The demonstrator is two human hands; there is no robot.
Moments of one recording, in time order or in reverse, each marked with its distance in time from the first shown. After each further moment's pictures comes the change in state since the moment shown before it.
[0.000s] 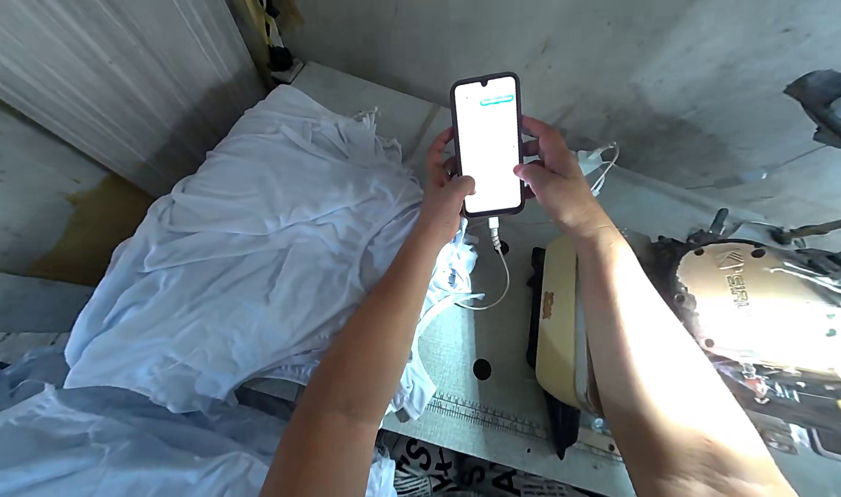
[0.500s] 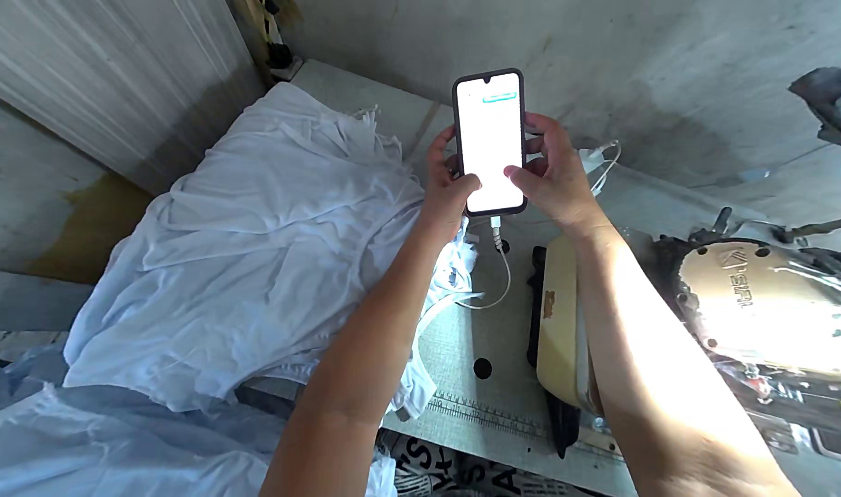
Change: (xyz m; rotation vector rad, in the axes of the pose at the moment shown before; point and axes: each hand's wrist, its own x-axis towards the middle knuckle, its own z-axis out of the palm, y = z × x) left_hand -0.001 -0.001 0.002 -0.029 0.002 0.016; right_hand 0.000 0.002 0.004 -0.020 0.067 -0.065
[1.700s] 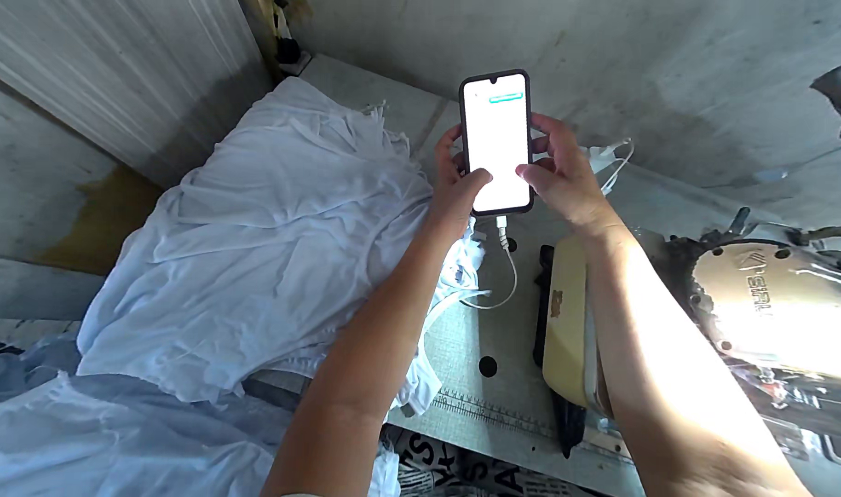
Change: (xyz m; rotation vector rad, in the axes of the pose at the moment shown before) left_hand 0.001 -0.002 0.000 0.039 0.041 -0.019; right_hand -0.002 0.001 0.000 -0.010 -0.066 0.025
